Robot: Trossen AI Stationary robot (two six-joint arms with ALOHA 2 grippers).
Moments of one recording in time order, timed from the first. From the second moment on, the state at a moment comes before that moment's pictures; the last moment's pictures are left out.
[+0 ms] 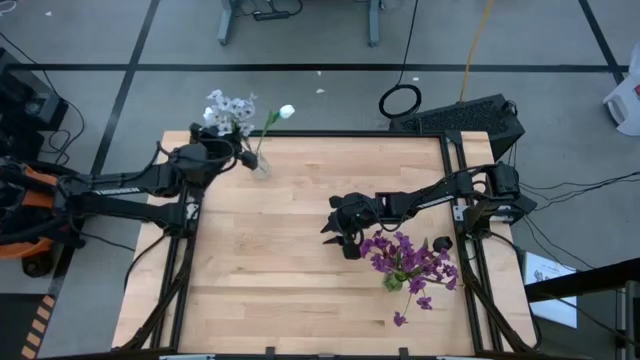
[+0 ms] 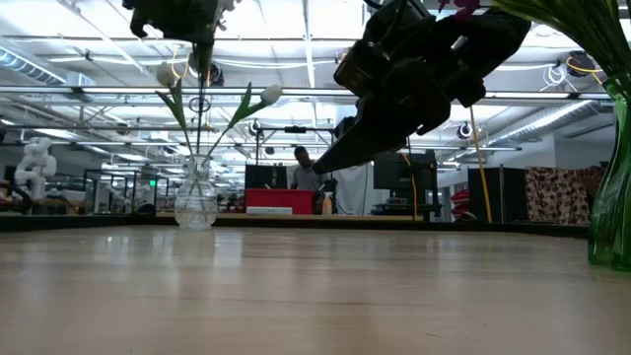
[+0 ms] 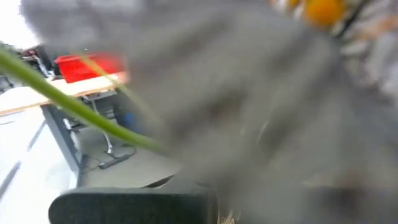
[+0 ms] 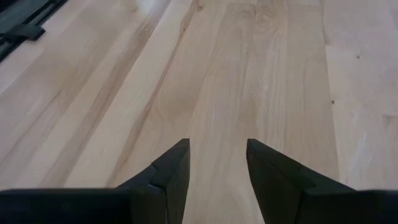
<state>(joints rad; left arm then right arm) 0.15 0.86 0.78 0.00 -0.93 0.03 0.00 1.75 0.89 0.24 -0.23 -0.09</state>
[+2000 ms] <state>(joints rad) 0.23 1.00 0.78 0.03 -0.89 -0.05 0.00 1.75 0.89 0.23 -0.23 -0.07</state>
